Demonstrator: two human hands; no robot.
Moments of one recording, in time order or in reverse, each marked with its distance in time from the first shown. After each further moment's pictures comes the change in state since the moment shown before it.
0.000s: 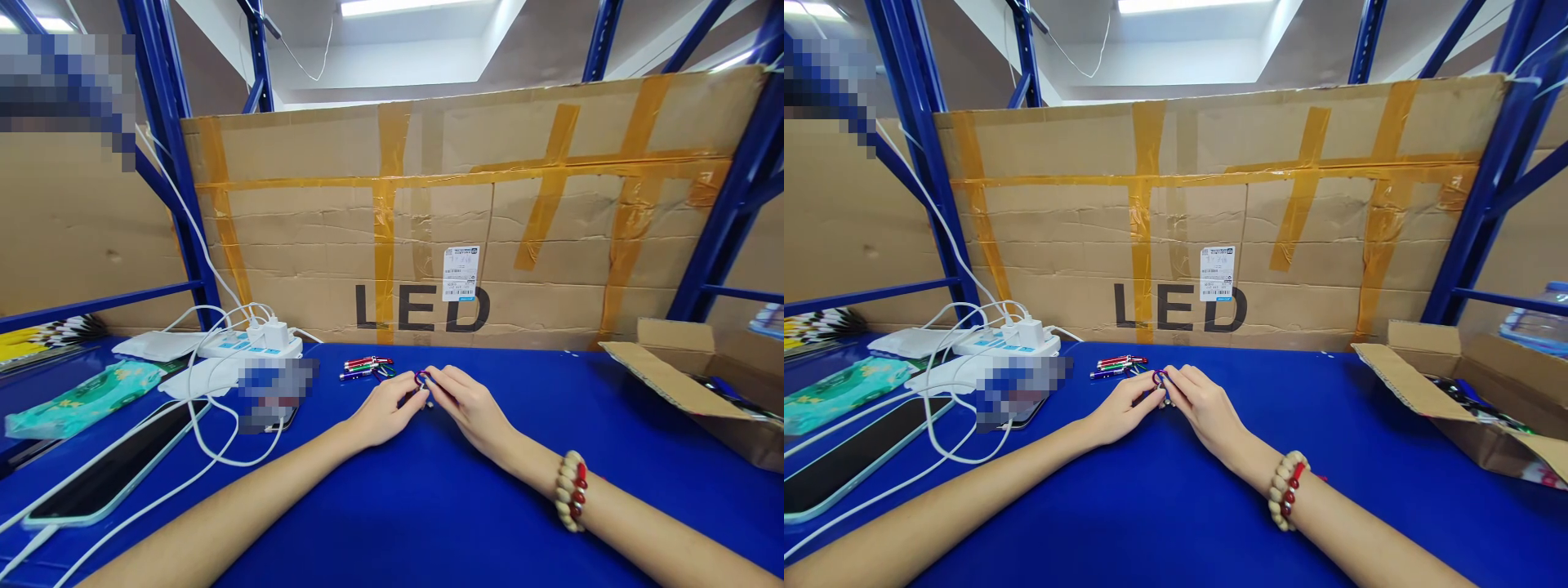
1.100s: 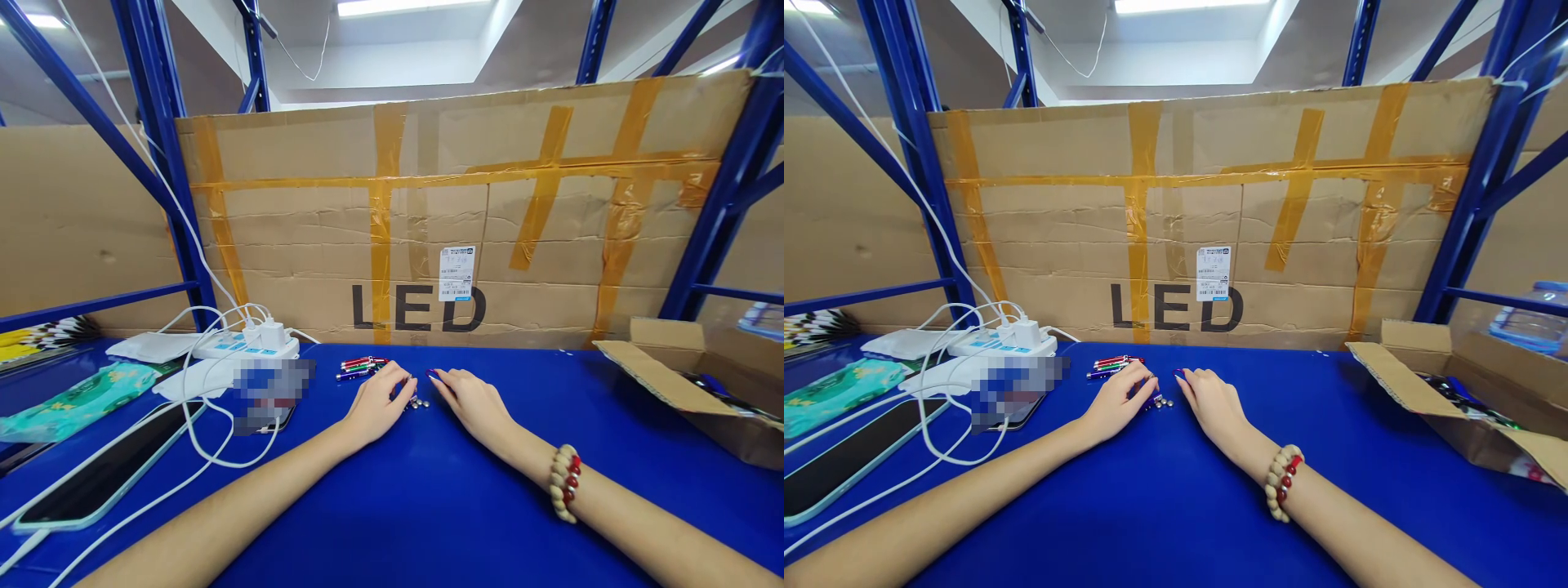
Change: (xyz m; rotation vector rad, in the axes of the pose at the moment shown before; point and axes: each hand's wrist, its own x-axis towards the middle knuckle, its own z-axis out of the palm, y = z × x) left_hand 0.000 -0.001 -0.002 0.150 0.123 -0.156; right_hand -0.001 0.013 -0.001 -0.436 -0.262 0.296
